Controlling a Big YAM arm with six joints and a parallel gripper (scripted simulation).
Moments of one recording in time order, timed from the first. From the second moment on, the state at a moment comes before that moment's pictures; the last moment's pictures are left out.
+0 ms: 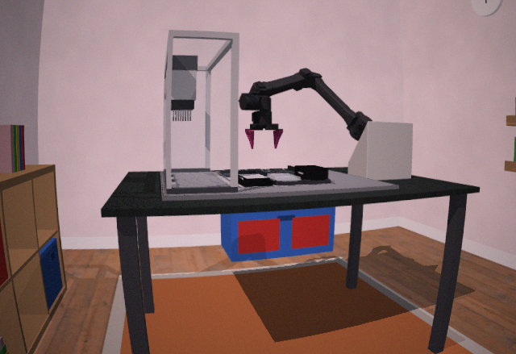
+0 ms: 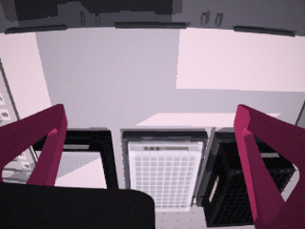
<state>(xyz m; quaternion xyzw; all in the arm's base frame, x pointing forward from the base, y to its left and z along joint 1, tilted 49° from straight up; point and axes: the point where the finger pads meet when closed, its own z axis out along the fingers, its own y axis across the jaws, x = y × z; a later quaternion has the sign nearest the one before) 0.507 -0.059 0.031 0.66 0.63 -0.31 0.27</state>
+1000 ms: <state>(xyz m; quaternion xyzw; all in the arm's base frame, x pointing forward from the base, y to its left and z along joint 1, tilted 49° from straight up) 0.503 -0.046 0.015 0.63 0.66 -0.32 0.26</state>
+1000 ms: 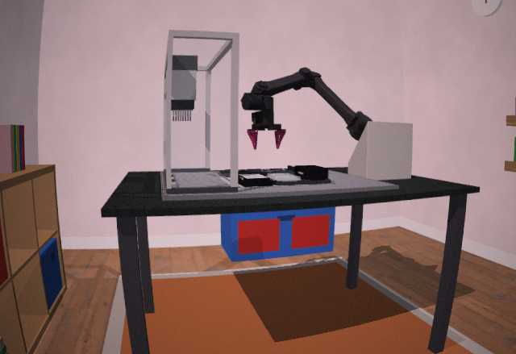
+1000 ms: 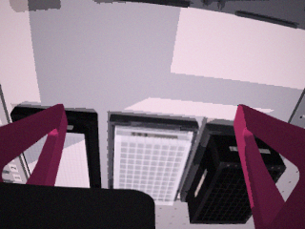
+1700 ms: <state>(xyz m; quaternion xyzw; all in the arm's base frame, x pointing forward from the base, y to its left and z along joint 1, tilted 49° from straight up) 0.500 0.025 -0.094 0.40 0.82 -0.38 0.15</state>
